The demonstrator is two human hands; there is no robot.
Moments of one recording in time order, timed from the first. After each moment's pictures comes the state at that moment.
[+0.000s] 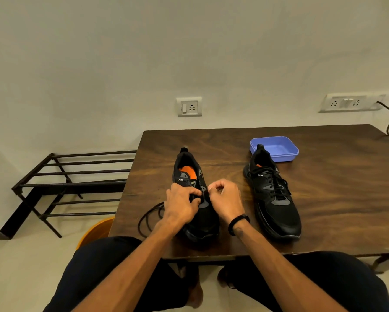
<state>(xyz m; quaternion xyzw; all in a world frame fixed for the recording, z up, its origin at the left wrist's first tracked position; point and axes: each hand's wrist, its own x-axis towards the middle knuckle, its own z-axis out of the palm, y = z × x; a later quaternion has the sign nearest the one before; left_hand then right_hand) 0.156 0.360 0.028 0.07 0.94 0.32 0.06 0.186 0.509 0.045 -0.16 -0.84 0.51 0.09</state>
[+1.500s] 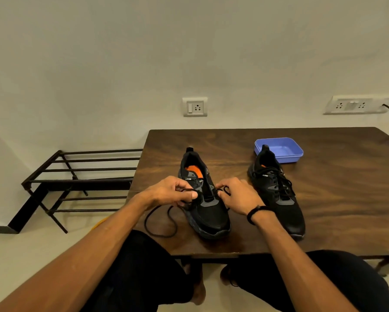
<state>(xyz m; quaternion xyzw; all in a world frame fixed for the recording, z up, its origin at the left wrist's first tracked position) 0.131 0.298 0.083 0.18 0.82 0.46 0.29 0.189 0.539 0.080 -0.02 -0.97 0.23 -0.05</state>
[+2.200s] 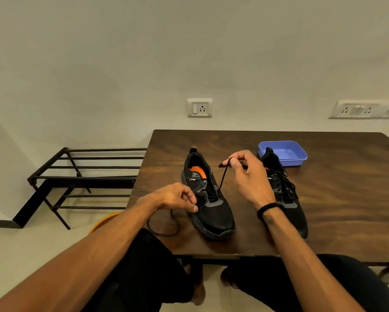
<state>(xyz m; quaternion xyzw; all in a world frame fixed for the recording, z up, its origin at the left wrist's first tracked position) 0.126 0.303 0.065 0.16 0.86 0.35 0.33 0.193 0.539 0.115 -0.01 -0.84 0.51 0.19</state>
